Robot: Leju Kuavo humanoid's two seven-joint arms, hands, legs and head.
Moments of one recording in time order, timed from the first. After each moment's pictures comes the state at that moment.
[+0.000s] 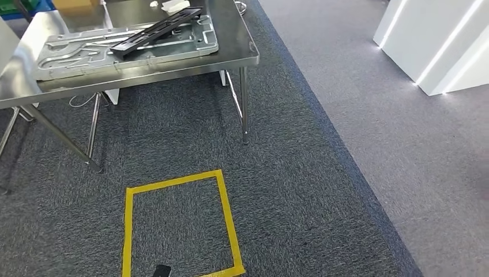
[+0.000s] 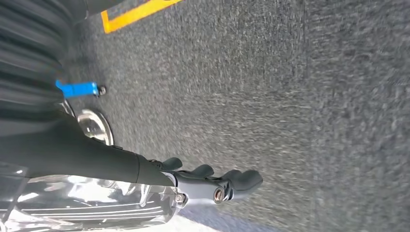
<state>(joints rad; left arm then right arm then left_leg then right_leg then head) -0.06 -0.06 -0.74 -0.16 0.68 0.33 -0.36 -0.03 0.03 -0.09 -0.18 0.46 -0.58 -0.15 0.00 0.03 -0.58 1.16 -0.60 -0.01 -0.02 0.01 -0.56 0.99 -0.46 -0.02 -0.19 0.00</state>
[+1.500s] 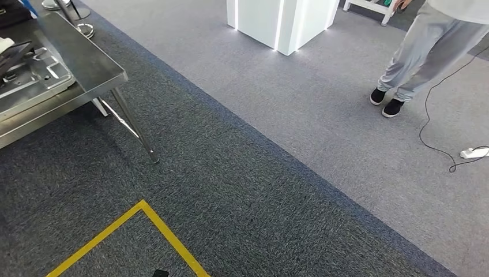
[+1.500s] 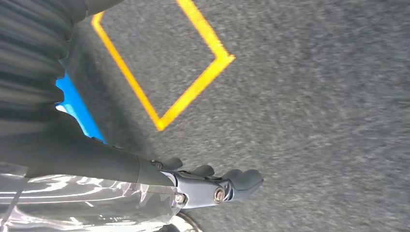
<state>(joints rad) -0.04 -0.05 -0.76 -0.16 0.69 0.32 -0.35 -0.02 0.01 -0.09 -0.18 0.49 -0.58 -0.12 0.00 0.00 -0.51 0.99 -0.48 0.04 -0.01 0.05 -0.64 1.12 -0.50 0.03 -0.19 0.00</state>
